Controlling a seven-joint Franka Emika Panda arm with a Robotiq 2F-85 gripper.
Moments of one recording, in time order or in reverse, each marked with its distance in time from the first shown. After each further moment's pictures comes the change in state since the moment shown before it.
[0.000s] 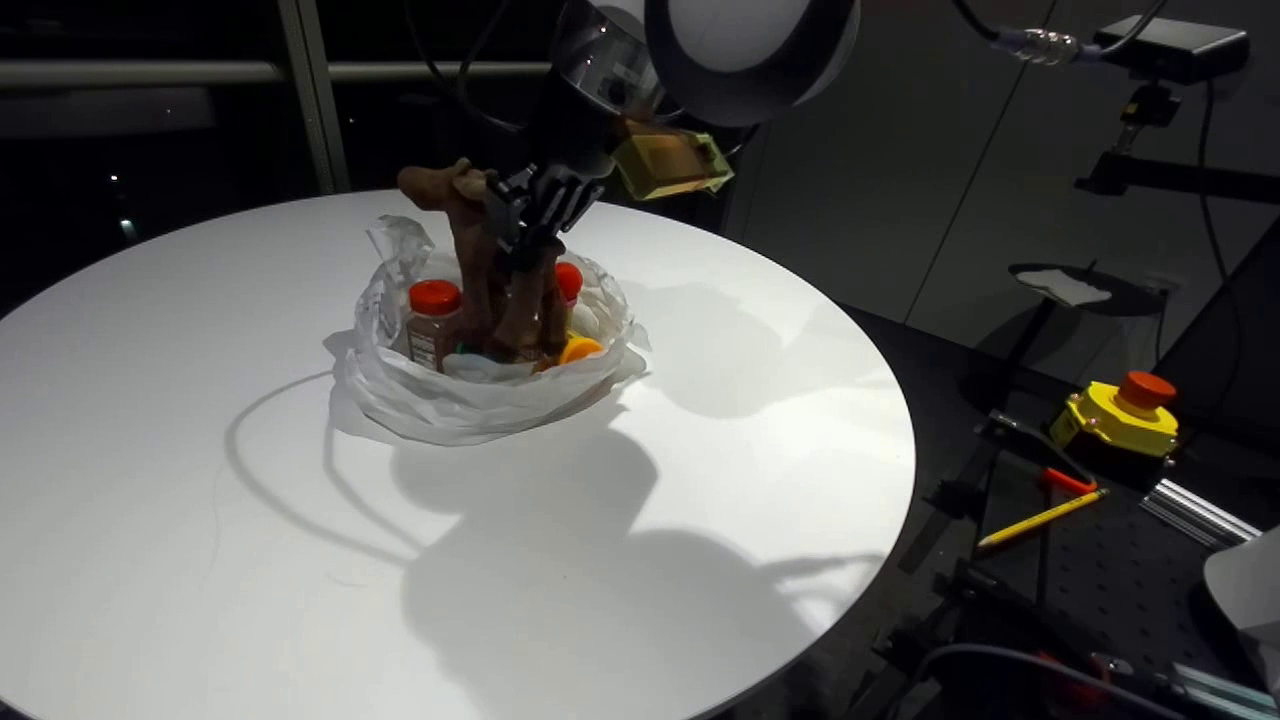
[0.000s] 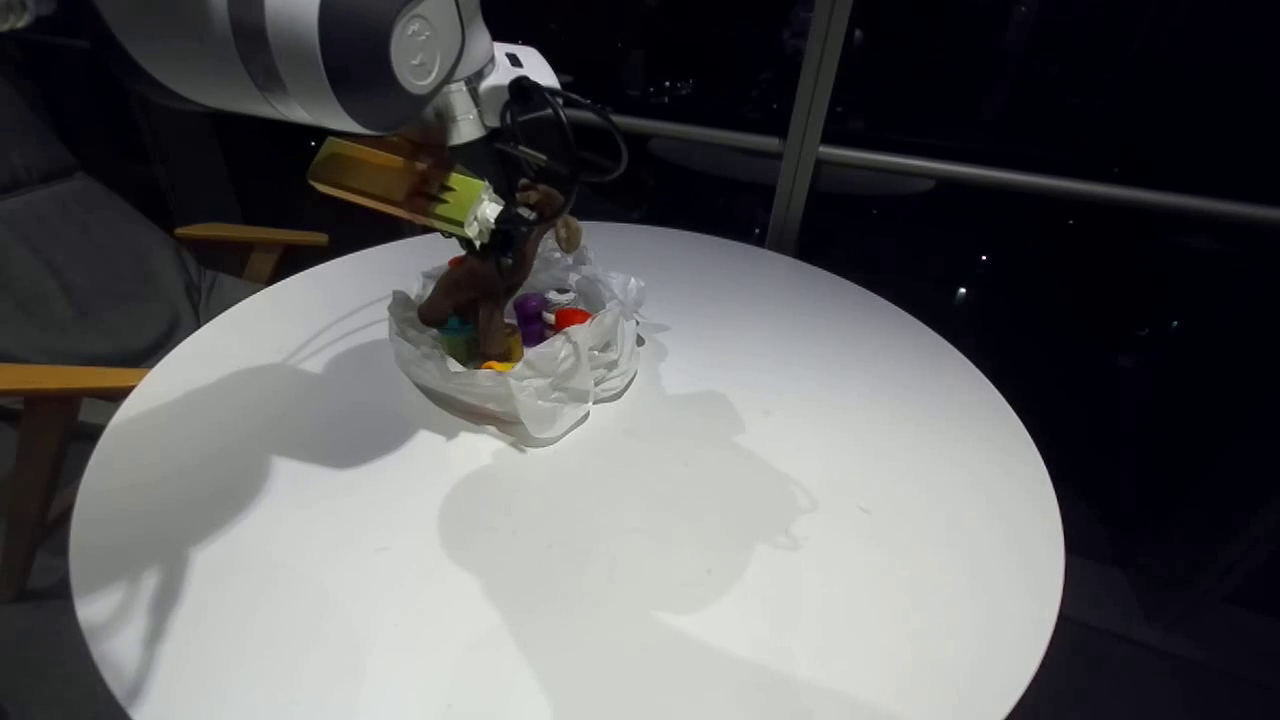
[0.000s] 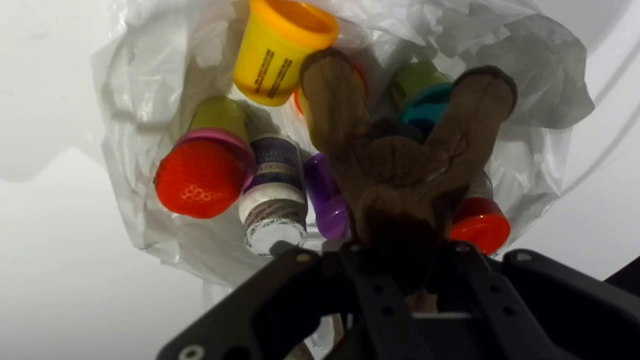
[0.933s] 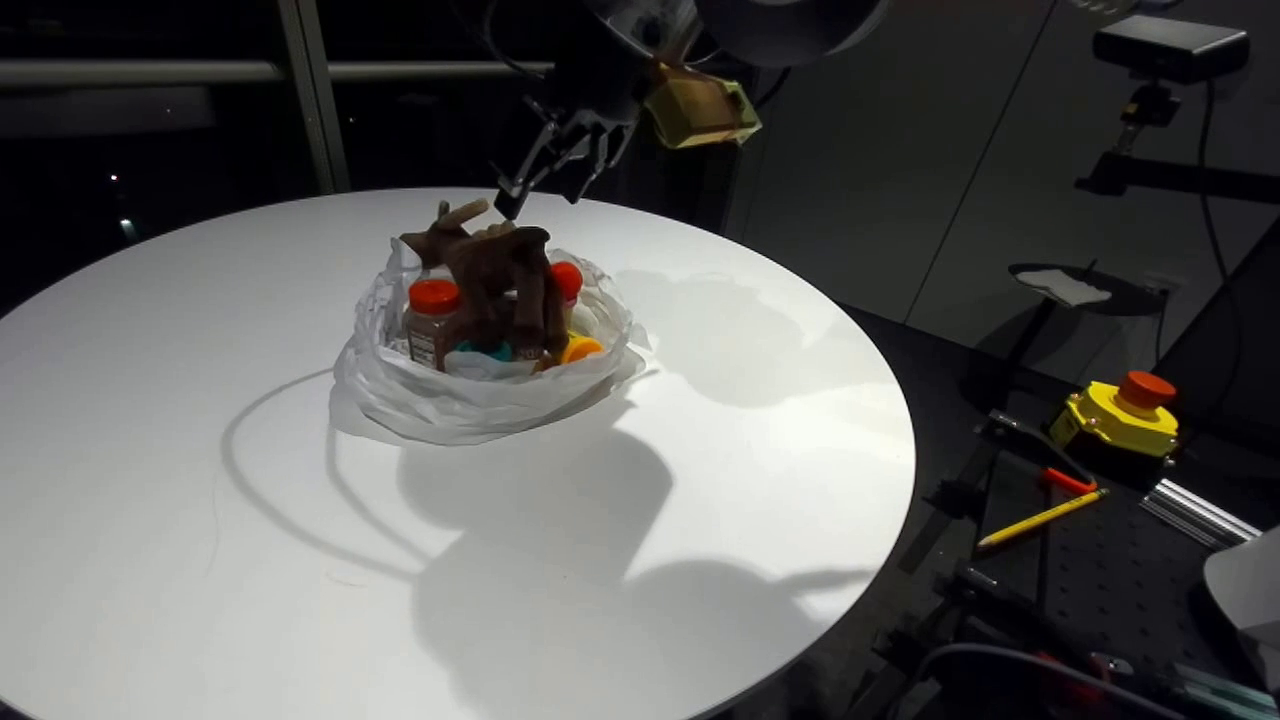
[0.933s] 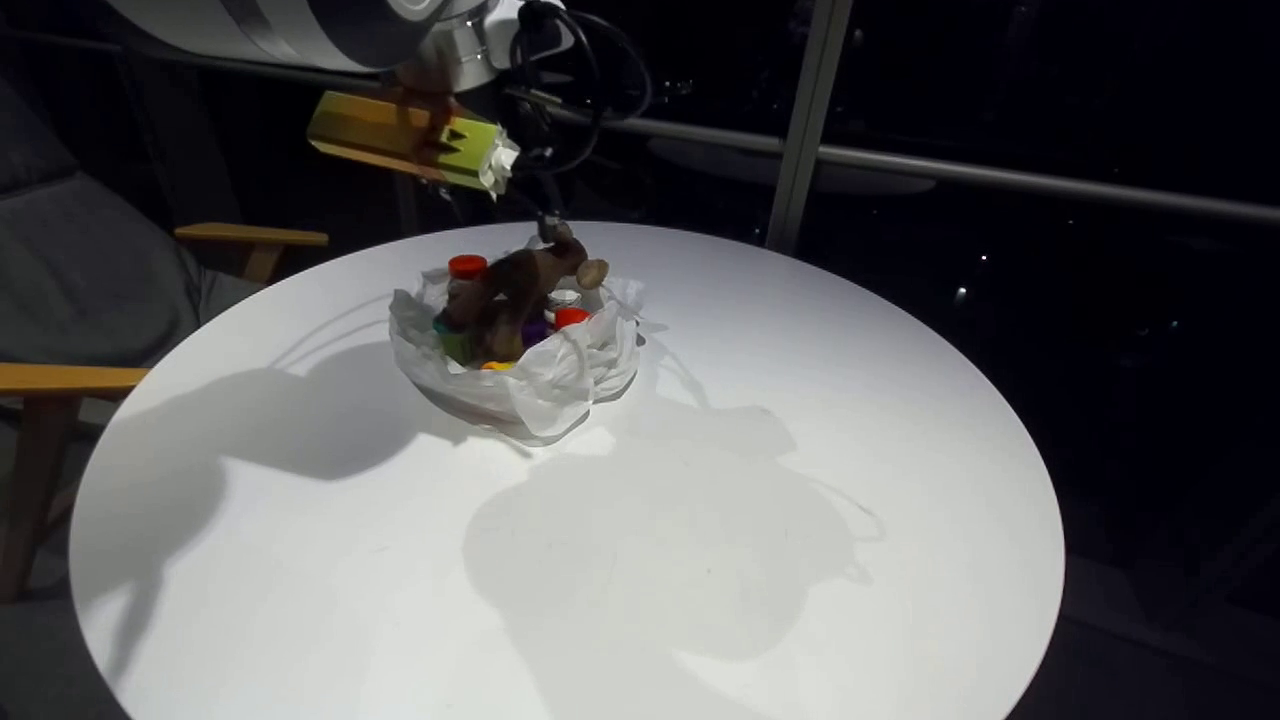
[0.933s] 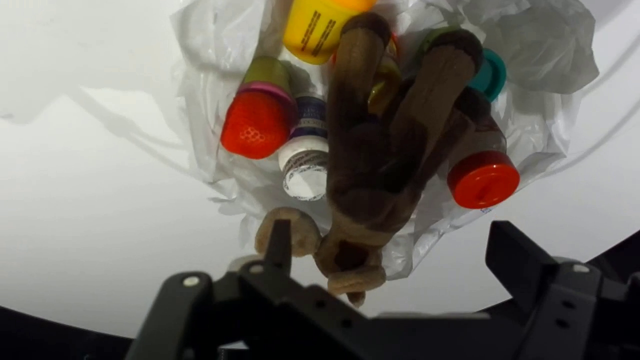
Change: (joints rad) arm 0.037 -0.118 -0.067 -0.065 -0.005 0.005 -0.023
